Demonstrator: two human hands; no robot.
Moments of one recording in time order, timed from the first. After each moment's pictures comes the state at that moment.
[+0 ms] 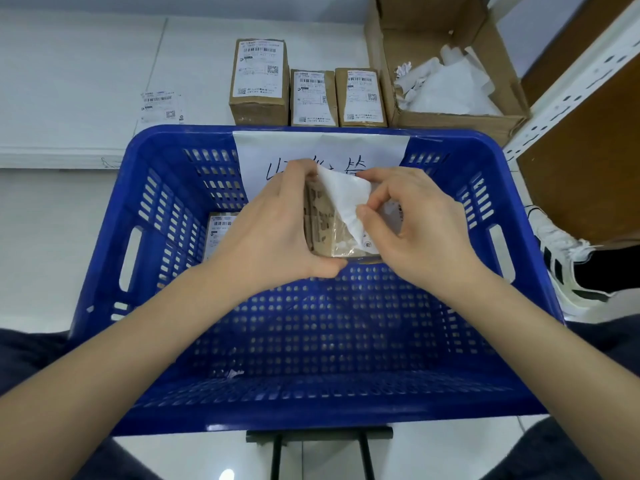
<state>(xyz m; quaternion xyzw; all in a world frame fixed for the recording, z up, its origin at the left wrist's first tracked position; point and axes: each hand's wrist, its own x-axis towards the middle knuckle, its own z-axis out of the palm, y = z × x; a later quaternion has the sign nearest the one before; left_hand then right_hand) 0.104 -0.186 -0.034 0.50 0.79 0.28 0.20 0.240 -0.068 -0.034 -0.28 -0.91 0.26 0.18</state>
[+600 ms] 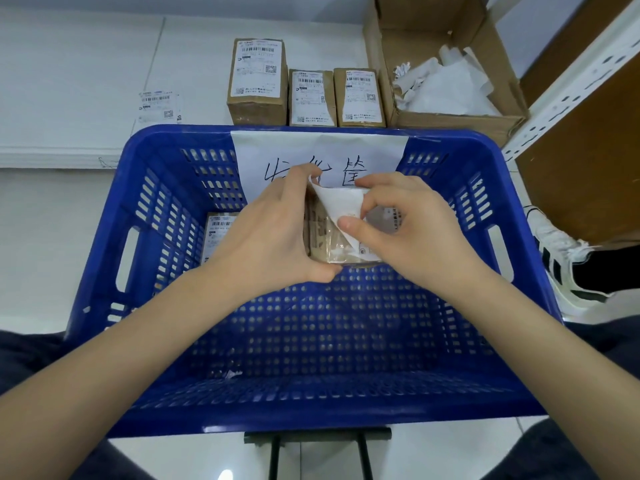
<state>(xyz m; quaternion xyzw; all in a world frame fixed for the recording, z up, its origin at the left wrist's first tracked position) 0.105 -0.186 -0.039 0.52 0.80 0.24 0.19 0.238 -0.067 -0.030 -0.29 -0.89 0.33 0.11</state>
